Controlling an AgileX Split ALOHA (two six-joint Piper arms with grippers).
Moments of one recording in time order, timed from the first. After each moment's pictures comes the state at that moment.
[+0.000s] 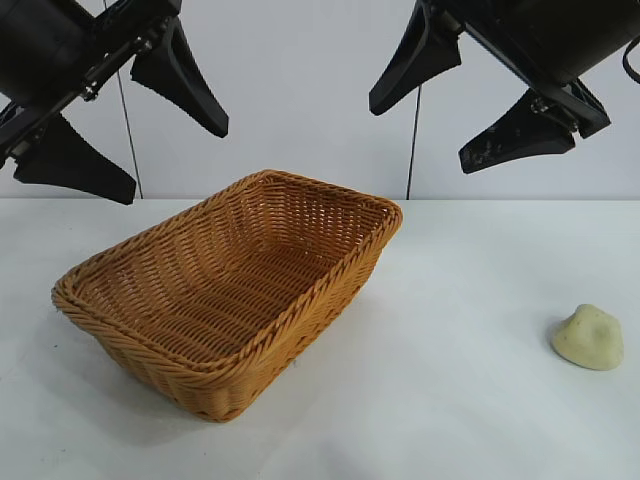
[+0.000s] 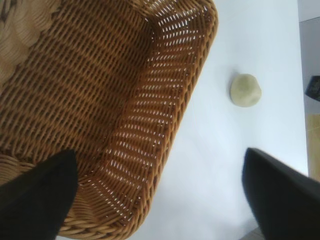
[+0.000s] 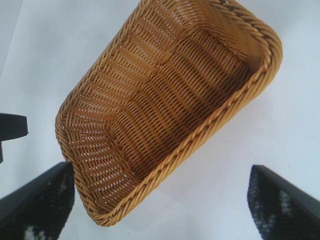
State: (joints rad) left arm -0.31 1.55 -1.04 -0.75 0.66 0.15; right arm 0.24 1.54 -1.07 0.78 0.69 -0.30
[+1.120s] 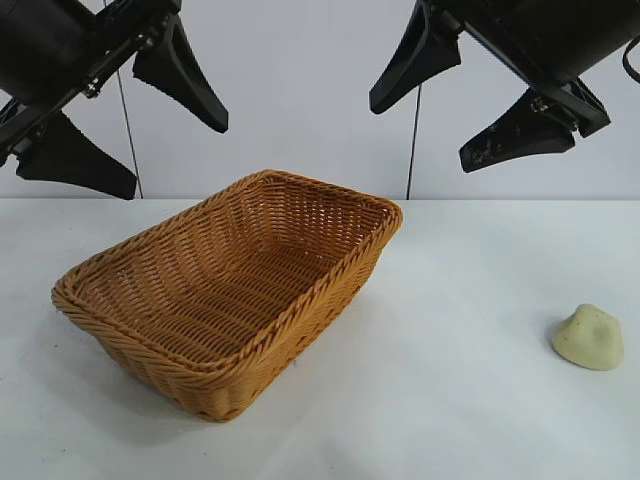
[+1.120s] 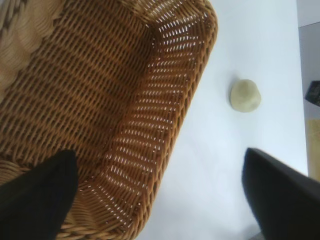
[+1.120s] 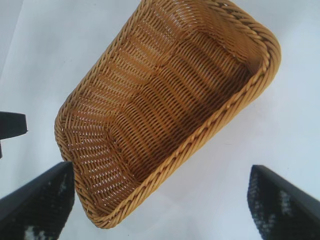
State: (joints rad) left arm -0.31 1.55 -1.04 -0.76 0.64 0.15; right arm 0.24 1.54 -1.07 0.78 0.69 -0.30
